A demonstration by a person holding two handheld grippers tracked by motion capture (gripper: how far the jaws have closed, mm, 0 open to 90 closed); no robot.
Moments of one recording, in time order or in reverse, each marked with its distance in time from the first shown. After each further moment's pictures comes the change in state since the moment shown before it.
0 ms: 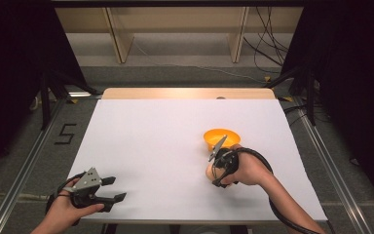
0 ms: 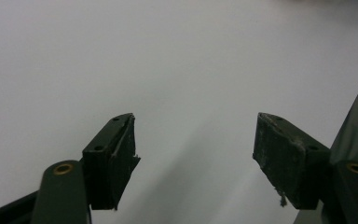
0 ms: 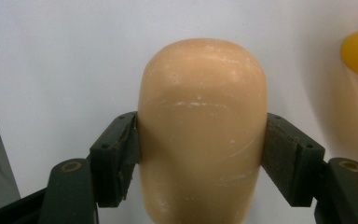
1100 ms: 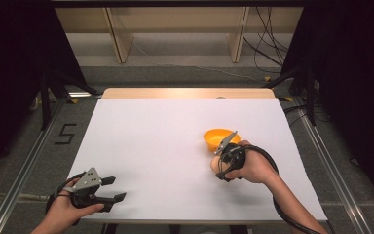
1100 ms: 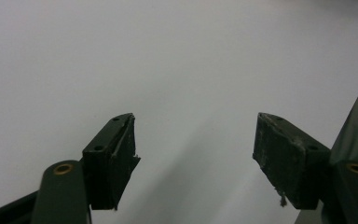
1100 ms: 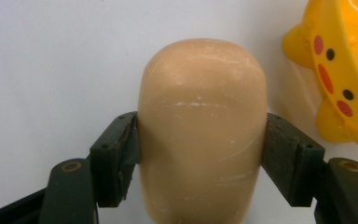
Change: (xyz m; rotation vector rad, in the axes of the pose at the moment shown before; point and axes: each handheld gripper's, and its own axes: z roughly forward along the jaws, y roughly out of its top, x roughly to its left) left arm -0.001 0.000 0.000 0.003 0.002 -0.023; right arm -0.015 -0.012 -0.008 -0.084 -0.069 0.059
